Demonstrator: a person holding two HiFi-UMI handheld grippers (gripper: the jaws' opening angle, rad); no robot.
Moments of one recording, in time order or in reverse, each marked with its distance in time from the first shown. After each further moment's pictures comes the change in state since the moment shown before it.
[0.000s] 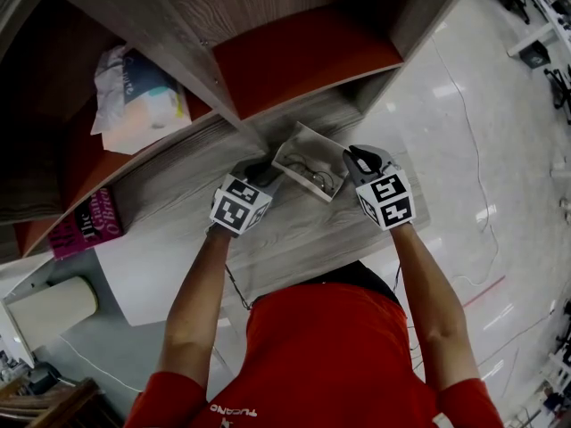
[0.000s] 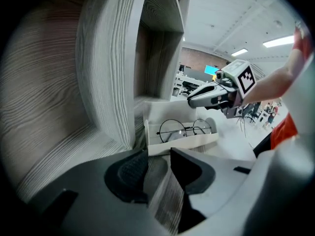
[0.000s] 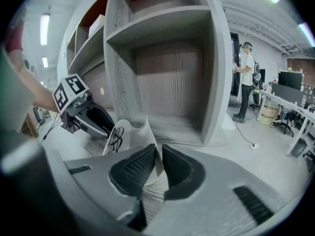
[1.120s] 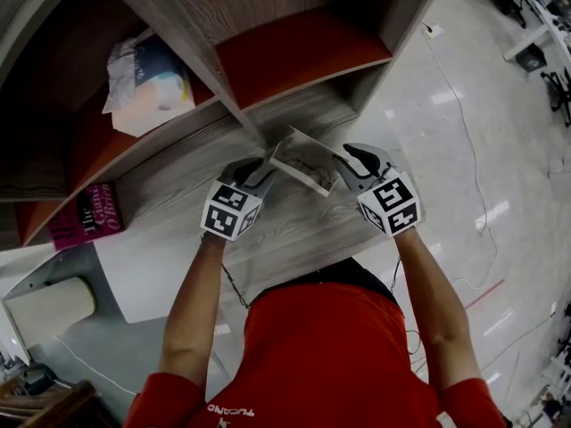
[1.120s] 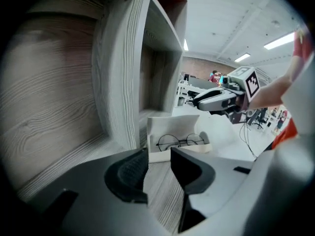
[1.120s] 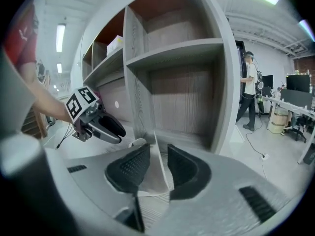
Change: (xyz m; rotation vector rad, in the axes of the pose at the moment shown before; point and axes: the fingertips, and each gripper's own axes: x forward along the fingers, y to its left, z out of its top) left arm -0.038 -0.003 0.018 -0.030 -0.121 0.080; right arm -0.037 0.030 0.040 -0.045 -0.143 0.101
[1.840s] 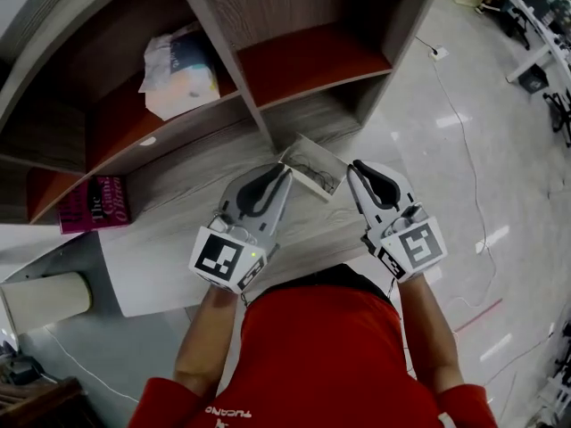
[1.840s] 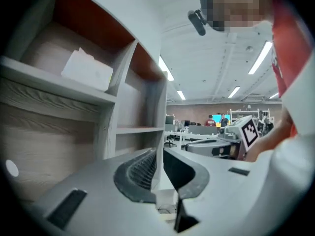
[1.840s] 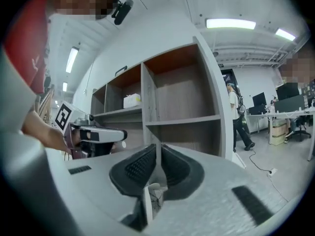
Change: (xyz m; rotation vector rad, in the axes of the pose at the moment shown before) left arm -0.145 -0.077 0.157 -0.010 -0.641 0.073; right arm -0.103 0.048 0.116 0.008 -0.407 -0.035
